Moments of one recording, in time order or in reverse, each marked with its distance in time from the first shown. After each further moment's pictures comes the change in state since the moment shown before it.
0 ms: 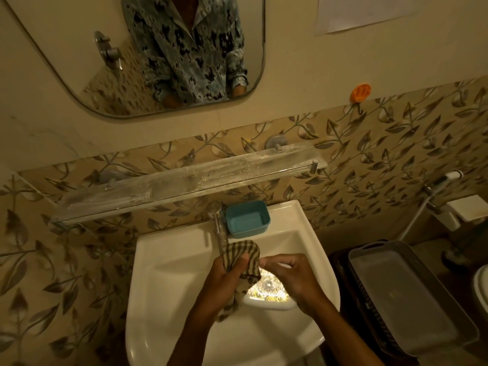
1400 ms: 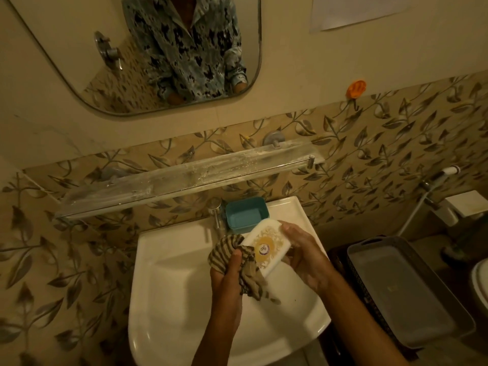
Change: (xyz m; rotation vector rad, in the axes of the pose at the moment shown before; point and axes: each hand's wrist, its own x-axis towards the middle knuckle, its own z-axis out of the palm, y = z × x) left_hand -0.013 -0.008 0.033 -0.701 0.225 0.000; right_hand 0.011 -0.027 -0.021 0.503 -0.067 0.165
